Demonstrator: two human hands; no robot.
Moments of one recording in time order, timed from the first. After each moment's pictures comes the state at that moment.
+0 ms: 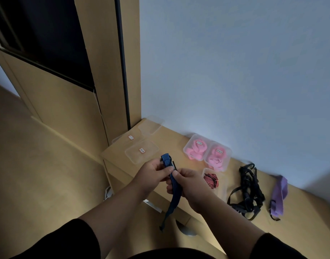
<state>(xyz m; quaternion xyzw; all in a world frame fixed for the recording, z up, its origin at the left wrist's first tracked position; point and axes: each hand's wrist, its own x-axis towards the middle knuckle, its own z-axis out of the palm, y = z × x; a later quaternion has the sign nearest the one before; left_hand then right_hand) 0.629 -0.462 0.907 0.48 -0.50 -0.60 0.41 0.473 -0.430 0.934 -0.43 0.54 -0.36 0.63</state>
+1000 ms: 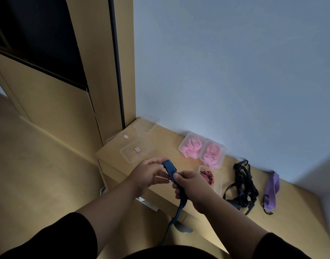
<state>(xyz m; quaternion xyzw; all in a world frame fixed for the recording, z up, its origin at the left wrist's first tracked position) 0.635 -0.469 0.906 0.46 -0.42 -0.67 0.39 0.463 -0.426 0.932 -0.45 0.61 -0.30 0.57</state>
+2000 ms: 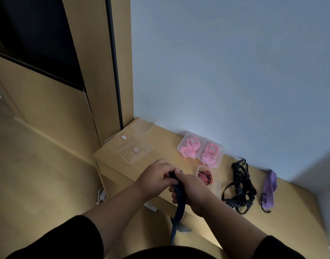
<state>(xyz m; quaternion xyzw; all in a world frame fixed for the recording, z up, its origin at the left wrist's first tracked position) 0.623 -0.465 0.907 0.44 -0.78 -0.34 0.27 0.466 -0.423 0.928 -0.38 0.58 -0.33 0.64</state>
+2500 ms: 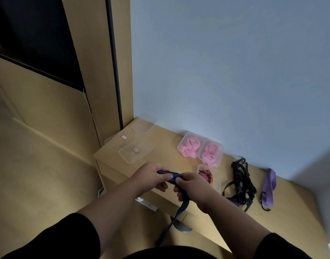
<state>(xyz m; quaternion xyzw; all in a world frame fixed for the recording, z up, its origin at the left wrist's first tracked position) 0.638 -0.465 0.909 0.50 -0.60 -0.57 0.25 0.457 -0.425 0.928 -0.48 0.63 -0.25 0.56</state>
